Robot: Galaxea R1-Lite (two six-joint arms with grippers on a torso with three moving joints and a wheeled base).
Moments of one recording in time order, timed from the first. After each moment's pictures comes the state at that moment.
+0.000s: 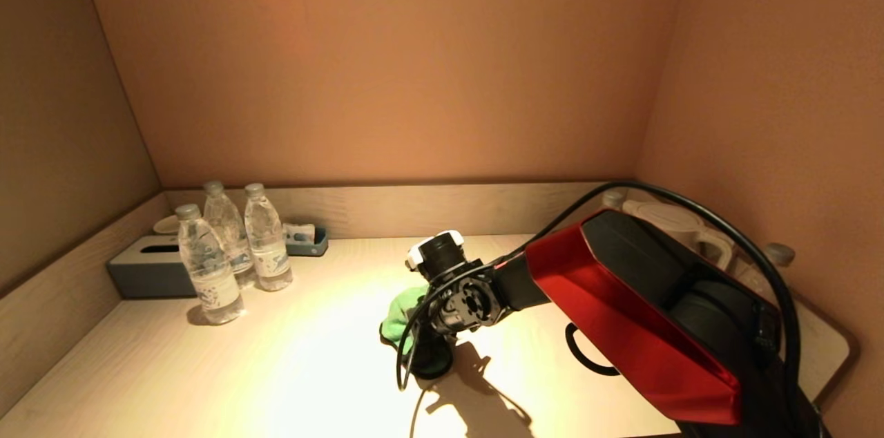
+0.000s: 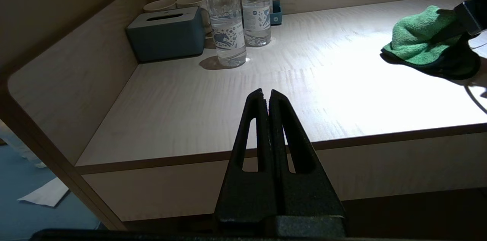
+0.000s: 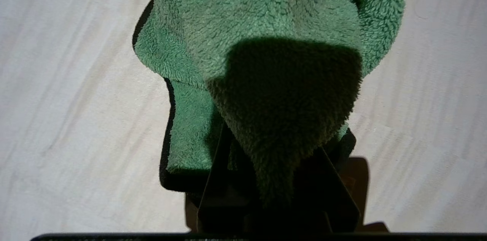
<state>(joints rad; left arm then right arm) 0.01 0.00 0.00 0.00 -0.03 0.09 0.61 2.44 -1.64 0.07 -0.04 0.19</state>
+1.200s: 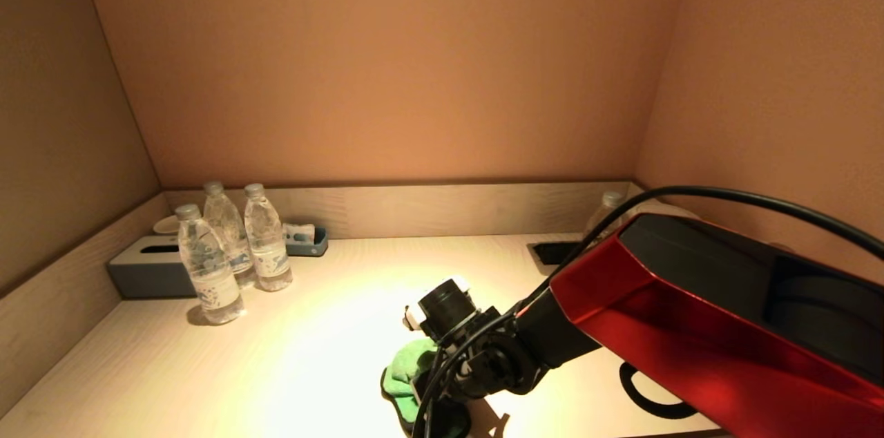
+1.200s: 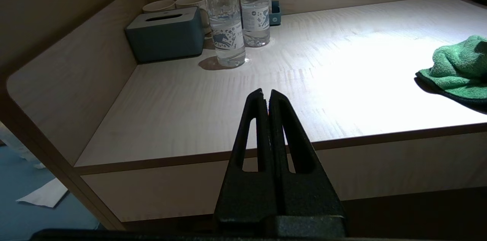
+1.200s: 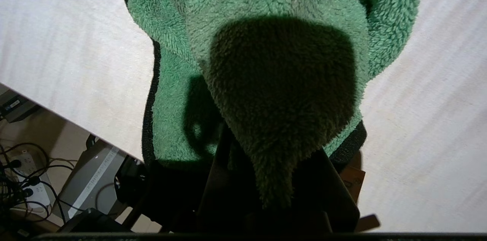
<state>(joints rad) 0.01 0.00 0.00 0.00 -0.03 0.09 0.74 2.23 -1.20 -0.02 -0.02 0.18</state>
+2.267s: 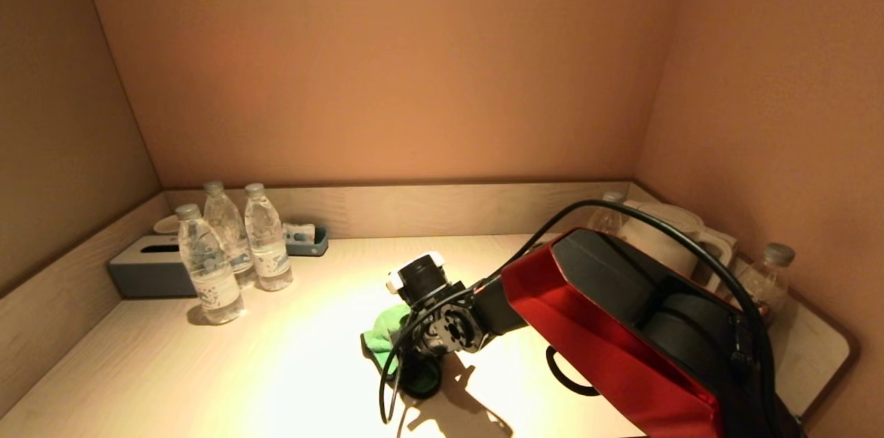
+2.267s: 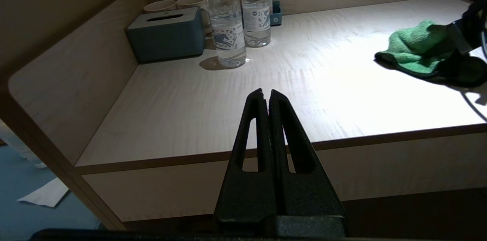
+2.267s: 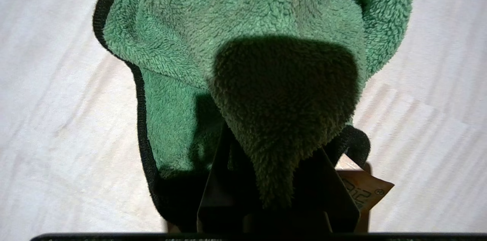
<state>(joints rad) 0.01 0.00 0.00 0.00 -0.03 0.09 0.67 2.47 -1.59 0.02 -0.07 0.18</state>
